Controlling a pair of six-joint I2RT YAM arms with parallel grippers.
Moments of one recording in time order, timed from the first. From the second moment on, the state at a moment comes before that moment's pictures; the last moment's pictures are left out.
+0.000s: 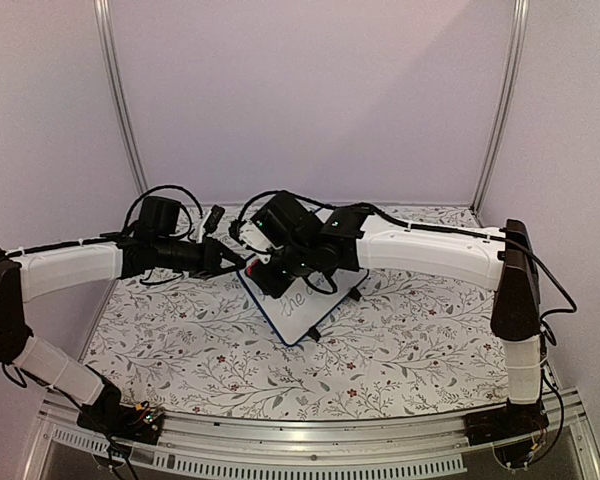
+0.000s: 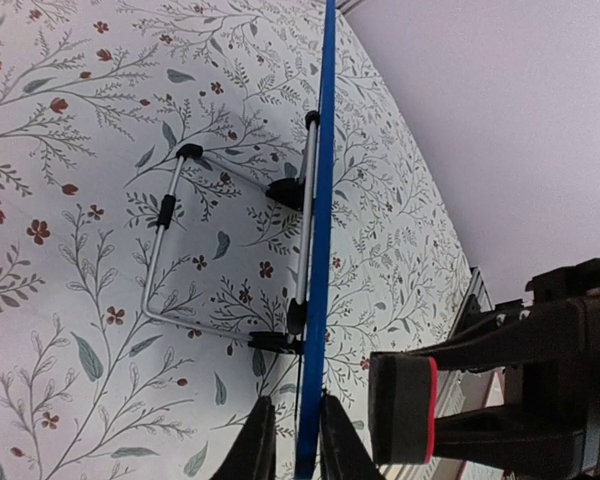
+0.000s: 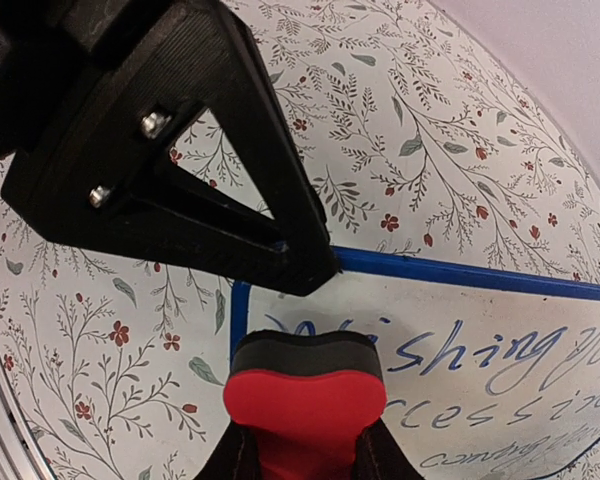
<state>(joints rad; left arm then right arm) -0.43 1.41 0.86 -0.09 0.64 -0.47 1.12 2.10 1.92 -0.62 0.17 0.02</state>
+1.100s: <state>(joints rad) -0.43 1.42 0.85 -0.06 0.68 -0.47 1.12 2.16 1.95 -0.61 0.21 0.00</state>
